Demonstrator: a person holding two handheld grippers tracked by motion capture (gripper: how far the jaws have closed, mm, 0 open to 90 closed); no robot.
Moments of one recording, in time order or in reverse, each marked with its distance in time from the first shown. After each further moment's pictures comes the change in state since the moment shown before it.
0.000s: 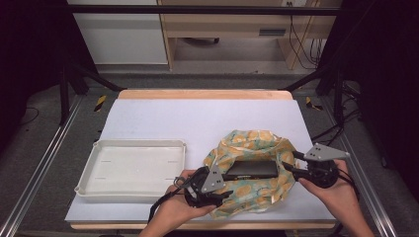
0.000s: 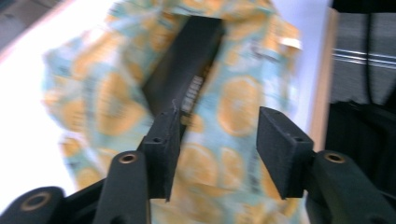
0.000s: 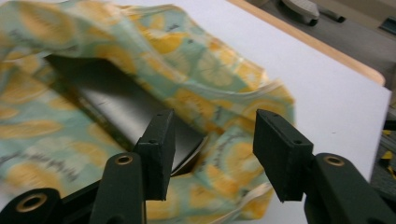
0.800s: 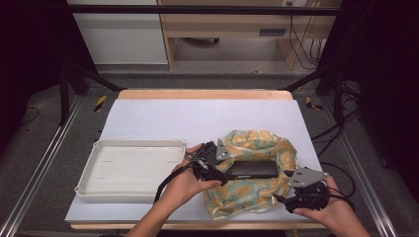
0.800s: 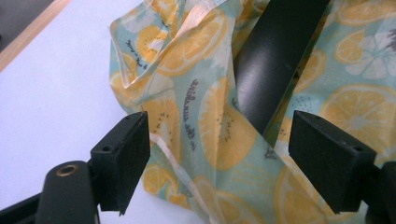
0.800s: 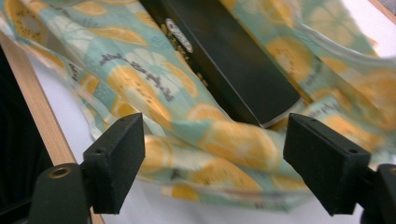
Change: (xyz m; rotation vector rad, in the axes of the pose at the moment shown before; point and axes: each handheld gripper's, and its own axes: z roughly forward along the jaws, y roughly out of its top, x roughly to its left) left arm 0.049 0.019 0.038 0.176 0.104 -0.076; right arm 0.041 -0.025 0.006 0.134 0.161 -0.247
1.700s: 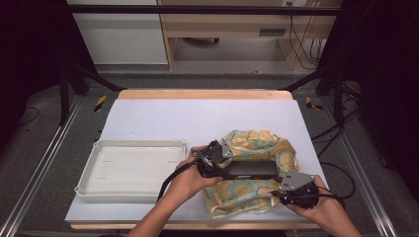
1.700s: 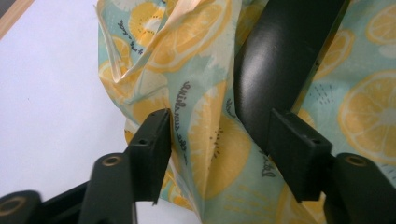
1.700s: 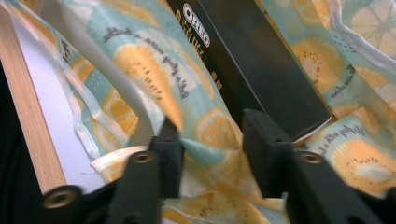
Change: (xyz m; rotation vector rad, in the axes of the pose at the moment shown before) left arm 0.004 0.003 0.019 0.091 0.002 0.020; right arm 0.005 -0.001 0.022 0.022 0.011 -0.107
